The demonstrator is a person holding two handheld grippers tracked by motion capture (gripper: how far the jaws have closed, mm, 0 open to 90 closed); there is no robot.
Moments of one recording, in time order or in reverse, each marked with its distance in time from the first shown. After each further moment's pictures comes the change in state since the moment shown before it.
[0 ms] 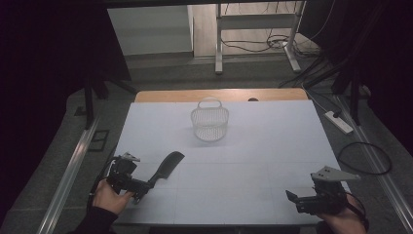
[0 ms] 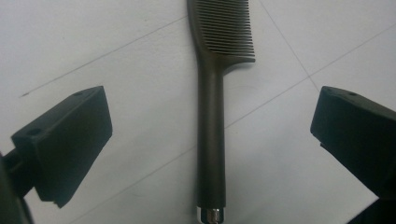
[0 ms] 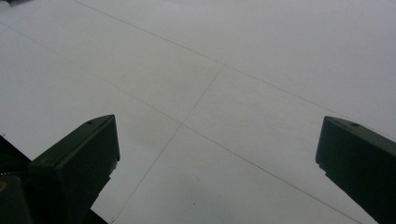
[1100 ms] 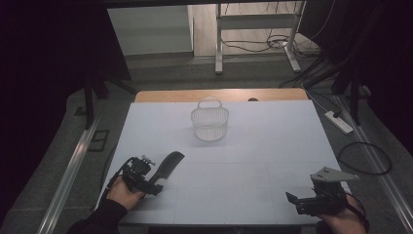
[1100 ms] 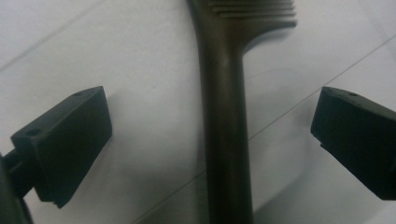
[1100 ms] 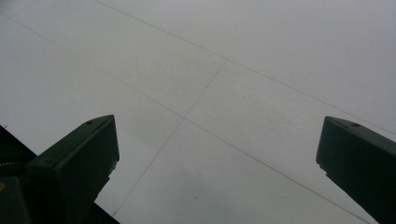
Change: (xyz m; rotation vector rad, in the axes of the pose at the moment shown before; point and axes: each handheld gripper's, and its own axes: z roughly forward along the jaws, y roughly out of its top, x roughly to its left) left arm -0.001 0.010 0.054 0.204 0.026 0.090; right arm 0.001 0.000 0.000 0.025 0.005 -0.007
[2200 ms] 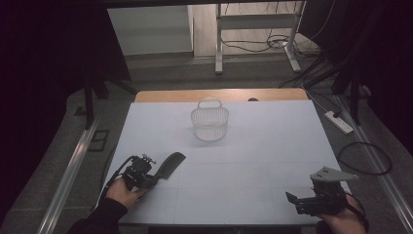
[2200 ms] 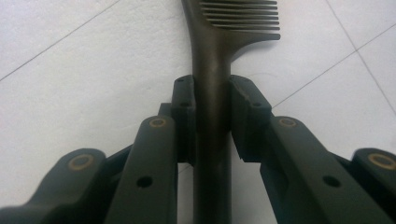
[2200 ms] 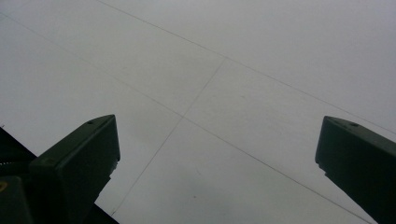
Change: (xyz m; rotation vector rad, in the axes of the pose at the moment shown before) left arm -0.005 0.004 -0.013 -0.003 -0.002 -0.016; right arm 0.000 0.000 0.001 0.007 -0.005 -0.001
